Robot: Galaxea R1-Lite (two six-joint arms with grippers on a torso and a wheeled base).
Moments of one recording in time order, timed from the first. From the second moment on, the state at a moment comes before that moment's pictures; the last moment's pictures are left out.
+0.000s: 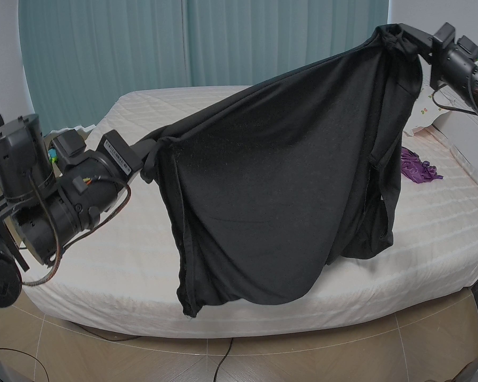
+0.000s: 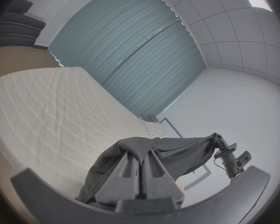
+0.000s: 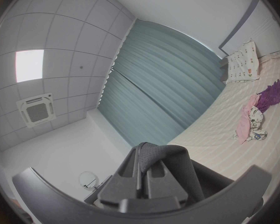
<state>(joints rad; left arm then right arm) -0.55 1.46 -0.72 -0.76 0.16 -0.78 0.23 1.55 -1.25 -0.69 0.25 0.88</state>
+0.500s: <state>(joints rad) -0.41 1.78 -1.00 -0.72 0.15 -0.78 0.17 1.99 -1.43 -0.66 0.17 0.86</state>
